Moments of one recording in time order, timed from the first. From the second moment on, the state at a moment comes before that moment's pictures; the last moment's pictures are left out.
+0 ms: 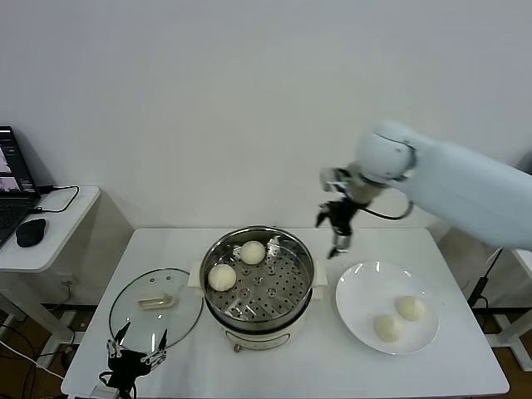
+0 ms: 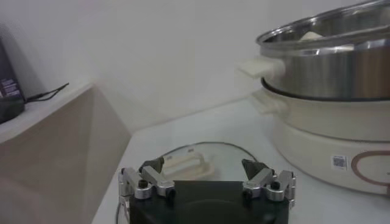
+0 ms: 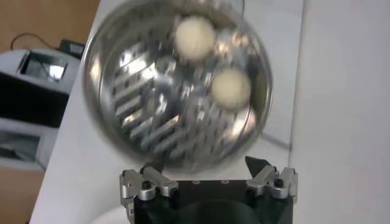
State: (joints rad) left arm 1.72 -1.44 -0.78 -2.03 0.10 0.10 0.19; right arm 0.47 0.69 -1.02 1.58 0.17 -0.45 -1.31
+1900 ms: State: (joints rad) left arm 1.74 -1.47 -0.78 -2.01 0.14 0.11 0.22; right arm -0.27 0.56 -0.61 1.52 -0.25 -0.32 -1.25
